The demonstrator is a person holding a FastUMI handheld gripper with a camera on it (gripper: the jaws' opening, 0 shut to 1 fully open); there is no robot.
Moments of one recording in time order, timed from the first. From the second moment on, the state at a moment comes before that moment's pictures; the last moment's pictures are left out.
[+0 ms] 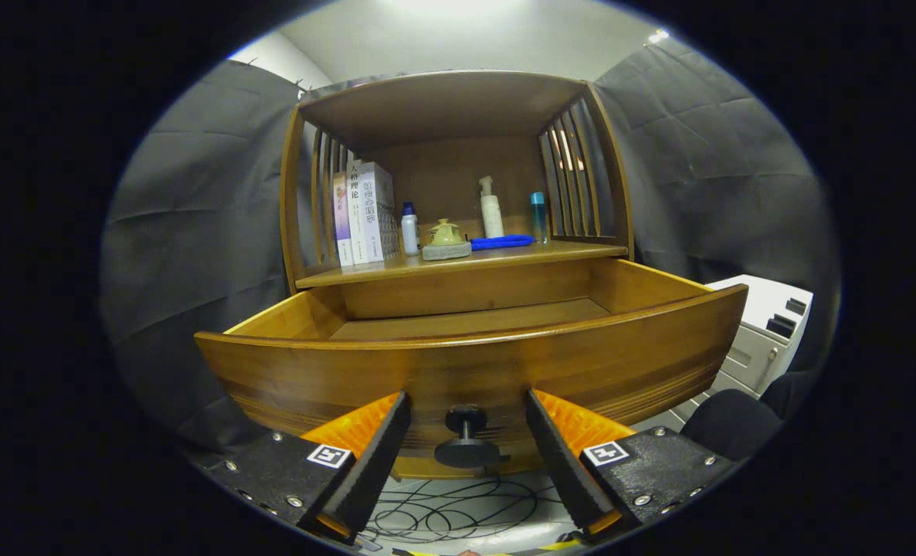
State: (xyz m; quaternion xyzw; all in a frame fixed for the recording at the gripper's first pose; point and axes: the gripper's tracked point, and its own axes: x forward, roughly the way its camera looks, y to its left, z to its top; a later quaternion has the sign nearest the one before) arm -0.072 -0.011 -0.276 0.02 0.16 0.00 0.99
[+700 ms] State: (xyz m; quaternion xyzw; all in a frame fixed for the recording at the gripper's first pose) arm -0.036 -0.019 -0.263 -0.02 0.13 0.03 0.99
